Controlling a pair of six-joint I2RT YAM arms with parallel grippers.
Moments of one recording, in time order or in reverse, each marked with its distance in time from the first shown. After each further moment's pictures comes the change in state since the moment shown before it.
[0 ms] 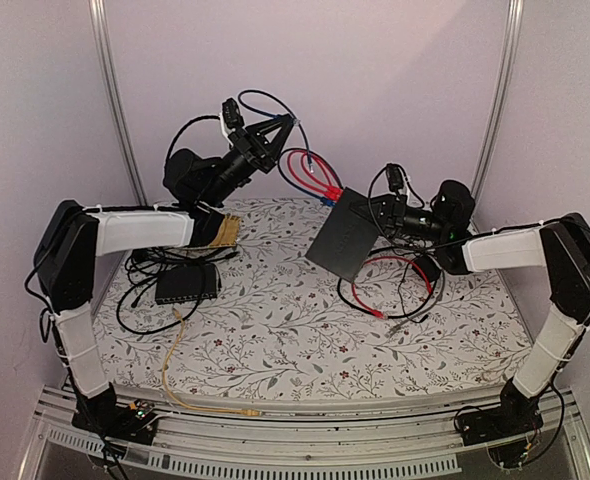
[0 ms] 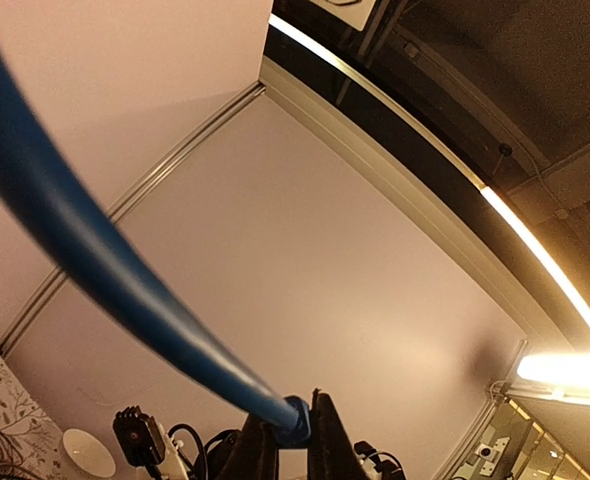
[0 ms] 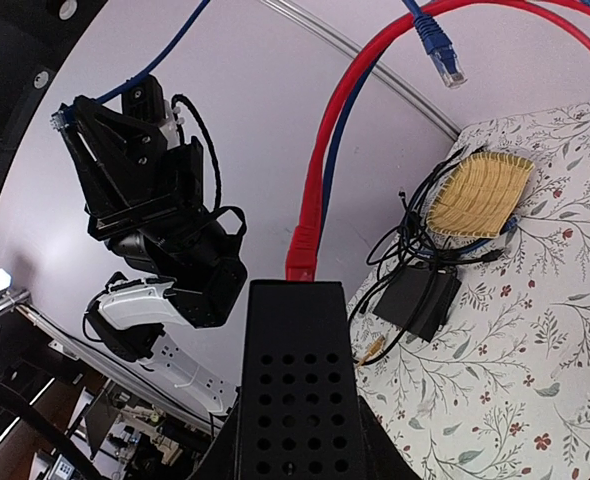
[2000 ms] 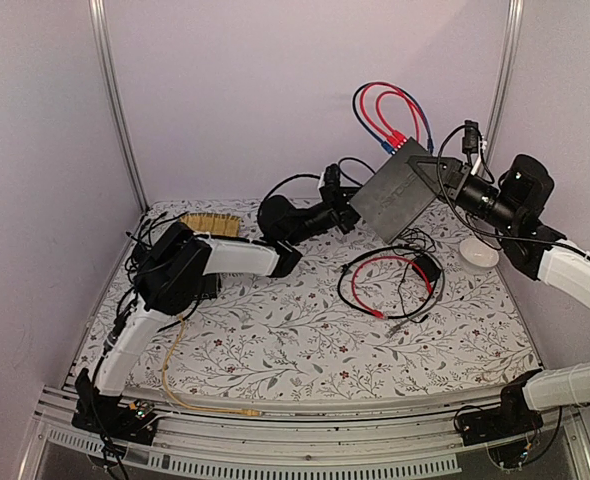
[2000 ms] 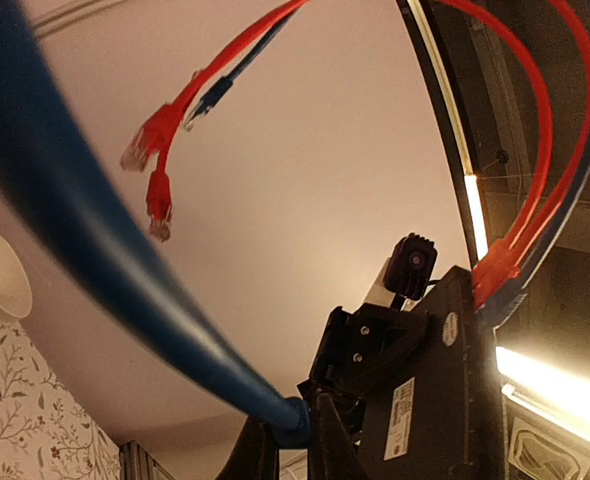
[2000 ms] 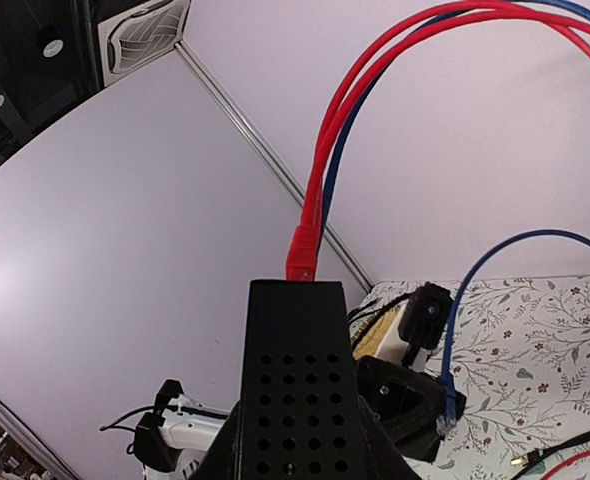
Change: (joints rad) left arm -0.160 0.622 0.507 0.028 0.142 -0.383; right arm -0.053 -0.582 -0.056 -0.493 0.360 -0.317
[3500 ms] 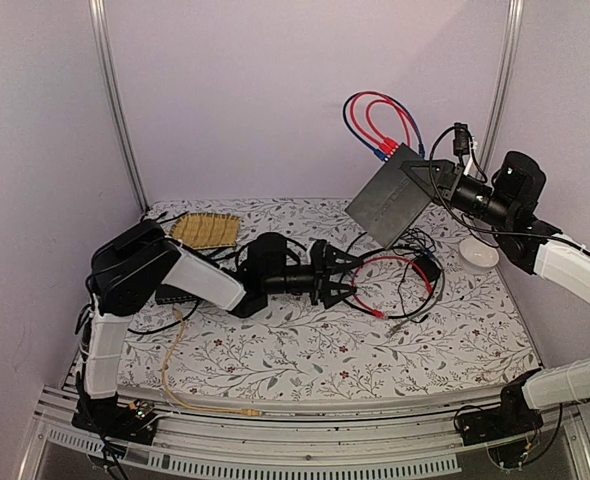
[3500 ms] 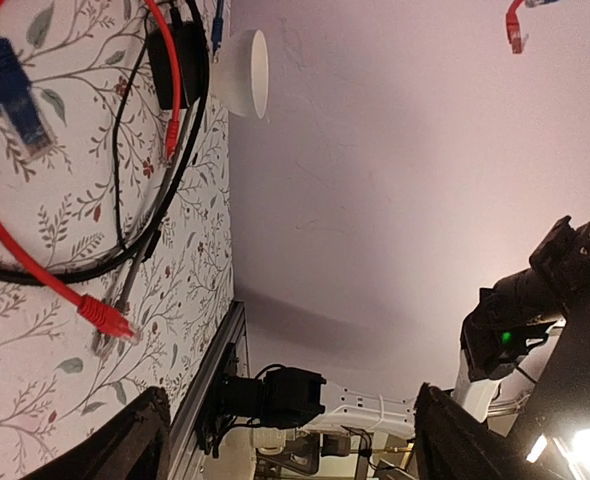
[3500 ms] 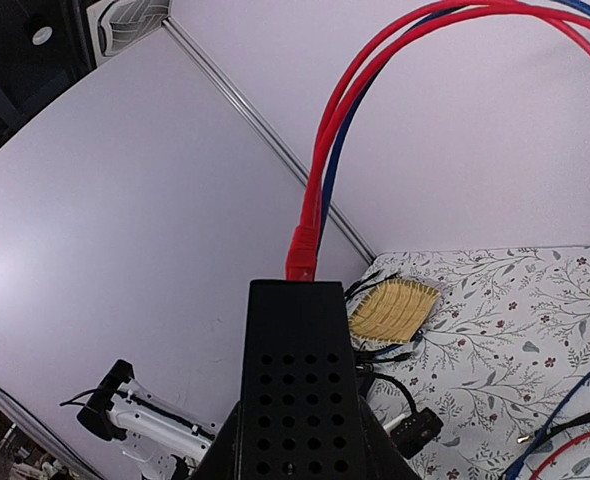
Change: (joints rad) left arm -0.090 -0.309 -0.640 -0.343 0.014 0.075; right arm -0.004 0.042 0.043 -0.059 -0.048 0.000
